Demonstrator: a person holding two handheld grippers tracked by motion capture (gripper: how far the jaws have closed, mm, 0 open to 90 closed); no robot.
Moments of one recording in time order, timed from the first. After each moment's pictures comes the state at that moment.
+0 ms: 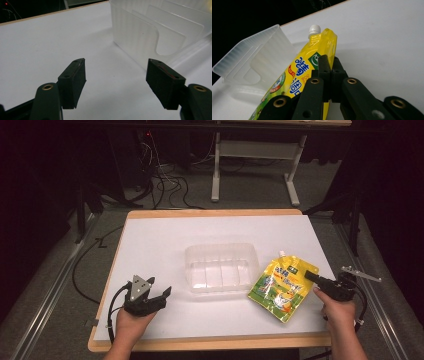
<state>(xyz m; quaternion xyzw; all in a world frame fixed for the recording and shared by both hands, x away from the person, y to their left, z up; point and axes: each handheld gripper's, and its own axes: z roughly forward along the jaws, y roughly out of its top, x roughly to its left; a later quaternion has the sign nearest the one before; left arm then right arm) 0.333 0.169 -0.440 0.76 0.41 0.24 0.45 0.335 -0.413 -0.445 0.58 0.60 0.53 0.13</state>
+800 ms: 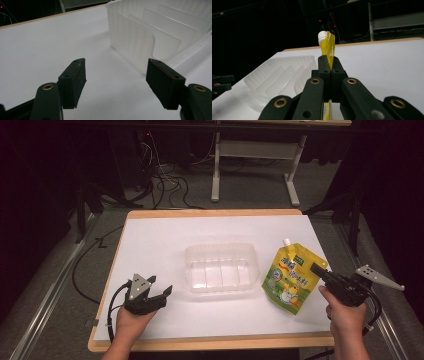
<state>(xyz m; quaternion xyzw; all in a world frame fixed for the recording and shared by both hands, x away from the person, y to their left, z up) 0.336 0.169 -0.438 0.76 0.40 0.24 0.46 0.296 -0.385 -0.378 0.49 0.60 0.59 0.22</state>
